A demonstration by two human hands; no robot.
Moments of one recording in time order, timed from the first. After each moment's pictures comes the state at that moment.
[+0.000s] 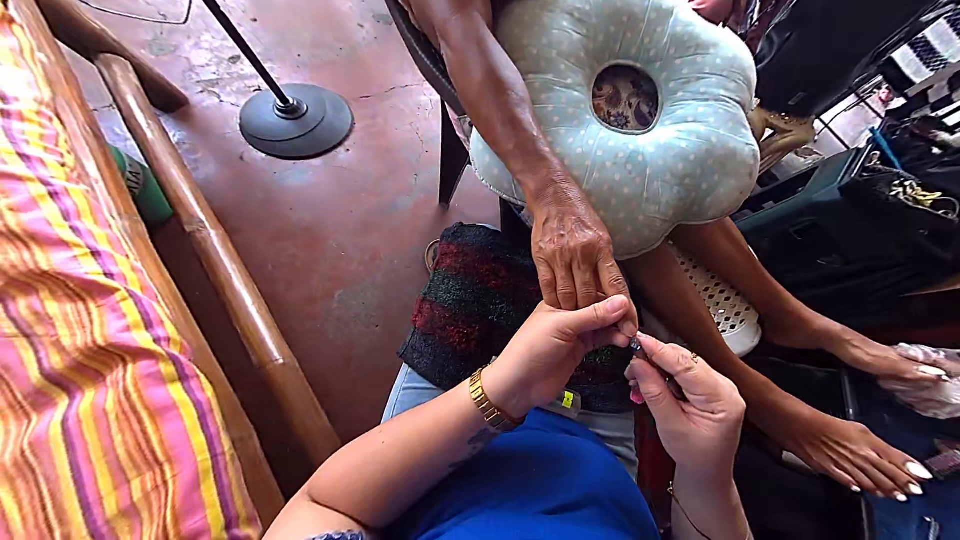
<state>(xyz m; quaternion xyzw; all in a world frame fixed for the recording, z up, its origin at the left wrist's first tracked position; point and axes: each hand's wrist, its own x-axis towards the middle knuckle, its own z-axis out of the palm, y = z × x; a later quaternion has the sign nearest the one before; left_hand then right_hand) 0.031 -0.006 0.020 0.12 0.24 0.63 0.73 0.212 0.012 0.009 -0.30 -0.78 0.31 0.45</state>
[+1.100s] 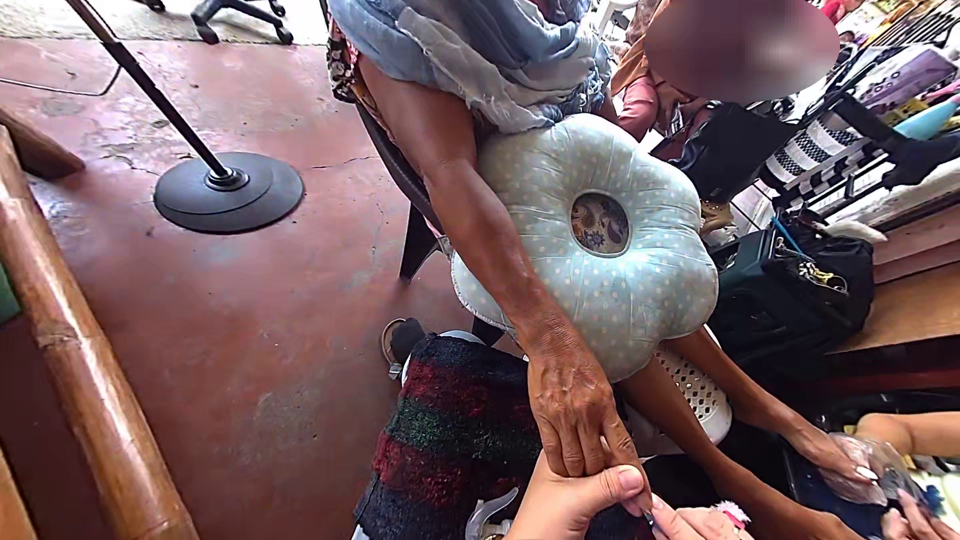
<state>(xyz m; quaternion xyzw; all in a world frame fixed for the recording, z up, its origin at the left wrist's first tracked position) 0.037 -0.001 -0.013 0.13 0.19 0.66 0.72 0.197 0.002 0.071 -0.37 -0.89 0.12 0.23</state>
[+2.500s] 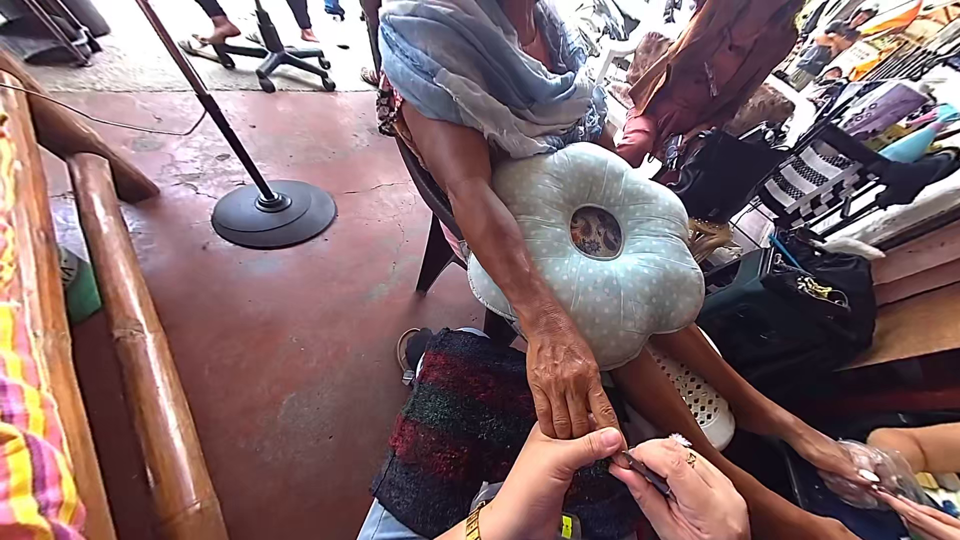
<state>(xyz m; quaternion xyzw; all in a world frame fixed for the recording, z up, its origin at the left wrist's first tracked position) 0.029 -0.006 -0.010 0.12 0.27 0.64 0.71 0.193 0.036 0.034 -0.29 -0.89 0.09 0.35</state>
